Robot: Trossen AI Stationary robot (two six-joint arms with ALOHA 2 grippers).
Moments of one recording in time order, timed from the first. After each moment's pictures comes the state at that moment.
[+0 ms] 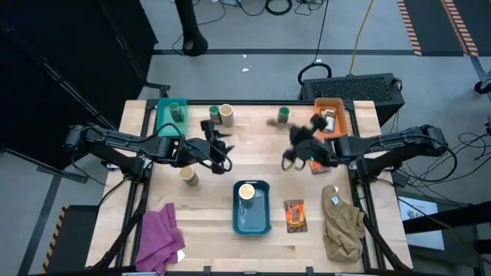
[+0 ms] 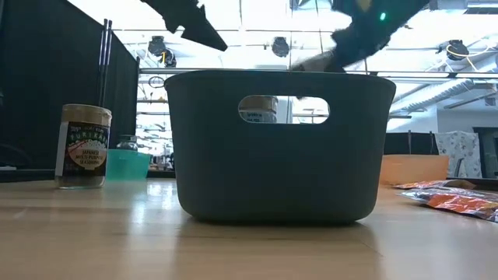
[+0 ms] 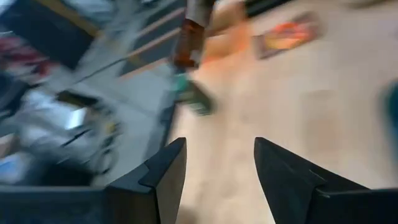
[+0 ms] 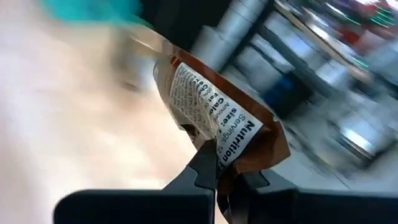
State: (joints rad) left arm -0.10 1.31 1.02 -0.24 -0.61 0.34; right arm 0.06 1.20 0.89 -0.41 0.93 0.14
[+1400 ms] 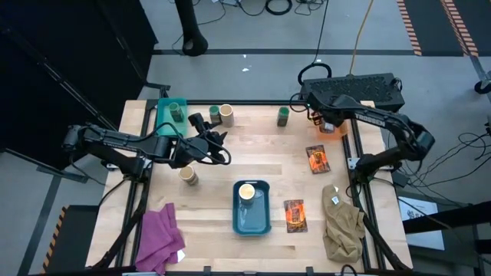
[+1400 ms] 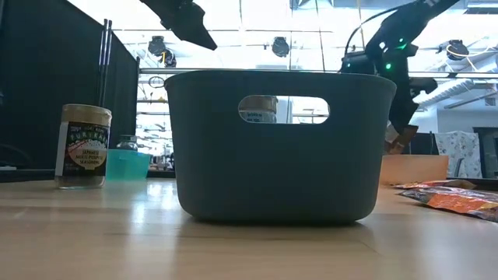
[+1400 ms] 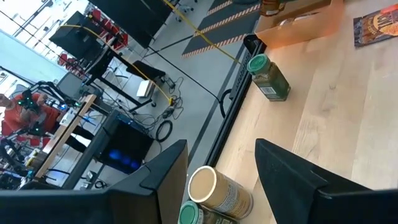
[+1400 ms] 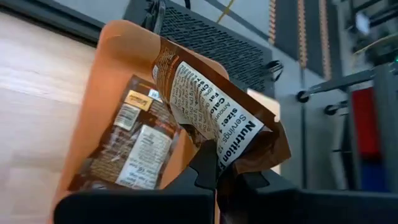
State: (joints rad) left arm -0.10 1.29 1.02 -0.25 -0.88 0.29; right arm -0.73 1.39 0.94 -0.95 0.78 0.50
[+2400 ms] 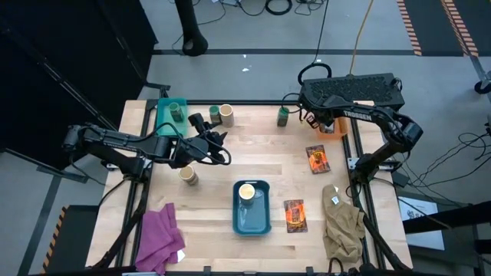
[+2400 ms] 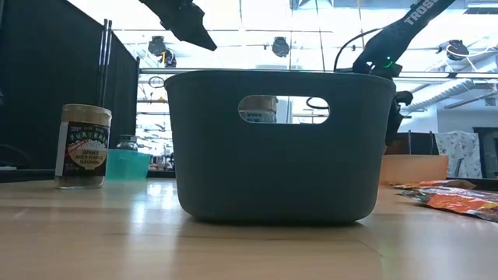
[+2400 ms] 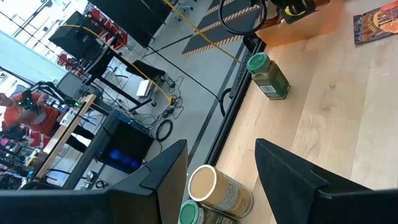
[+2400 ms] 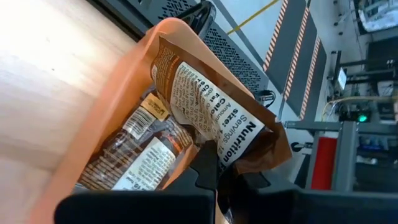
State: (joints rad) left arm -0.10 1.29 1.02 -0.26 -0.88 0.29; right arm -0.75 1.54 0.94 -0.79 0.81 0.16
